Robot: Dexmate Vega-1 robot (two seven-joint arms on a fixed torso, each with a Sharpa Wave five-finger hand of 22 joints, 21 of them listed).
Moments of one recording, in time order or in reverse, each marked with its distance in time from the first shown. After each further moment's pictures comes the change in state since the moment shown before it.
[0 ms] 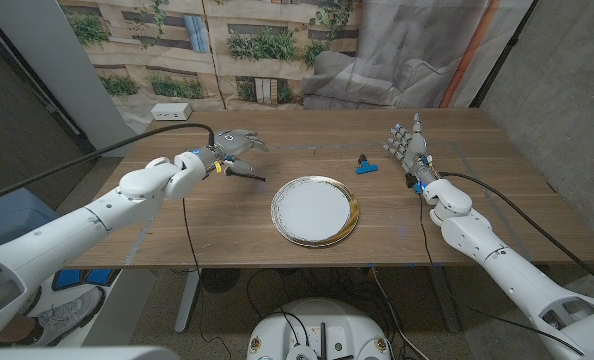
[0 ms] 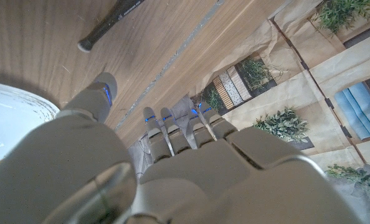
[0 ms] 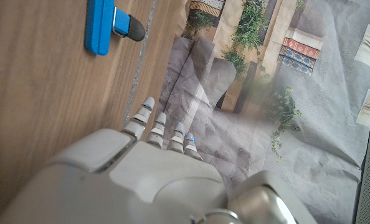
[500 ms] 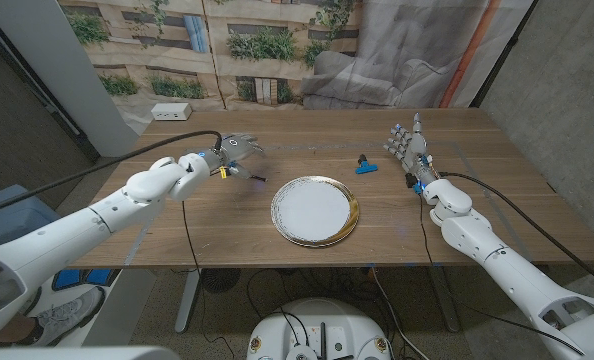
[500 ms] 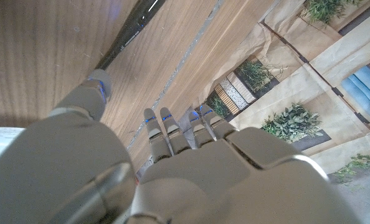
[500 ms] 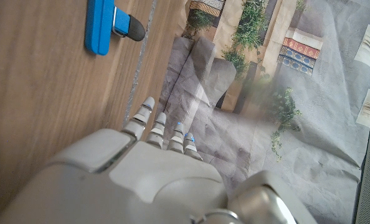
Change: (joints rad) left arm -0.012 0.000 0.037 -0.029 0.126 0.039 -0.085; left_hand 0.025 -0.017 -0.030 0.001 0.000 -0.015 0.003 -0.015 0.000 0.002 -0.002 -0.005 -0.001 -0.043 0.000 -0.006 0.000 -0.040 0.007 -0.009 0.000; right arm 0.000 0.000 0.000 0.000 0.000 0.000 0.000; right_hand 0.000 0.000 0.000 0.000 0.000 0.000 0.000 0.000 0.000 0.000 0.000 0.000 0.000 0.000 0.000 0.000 0.000 0.000 0.000 0.000 0.000
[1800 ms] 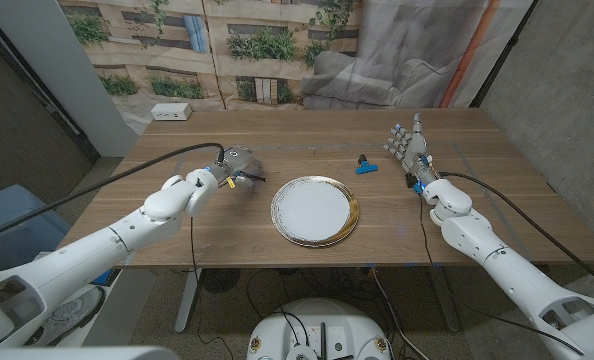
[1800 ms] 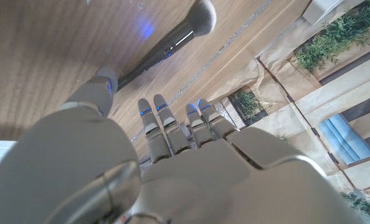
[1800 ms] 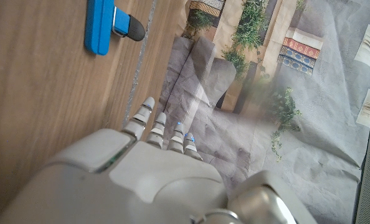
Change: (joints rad) left arm 0.082 -0.082 -0.001 0.013 -0.064 0.197 0.034; left_hand 0.070 0.051 -0.067 0.009 0.000 0.201 0.039 0.003 -0.003 0.239 0.011 0.005 -0.007 0.148 -0.003 0.020 -0.003 0.089 -0.010 0.020 0.000; right arm 0.000 0.000 0.000 -0.001 0.000 -0.001 0.000; right_hand 0.000 0.000 0.000 0.000 0.000 0.000 0.000 0.000 0.000 0.000 0.000 0.000 0.000 0.000 0.000 0.000 0.000 0.000 0.000 0.000 0.000
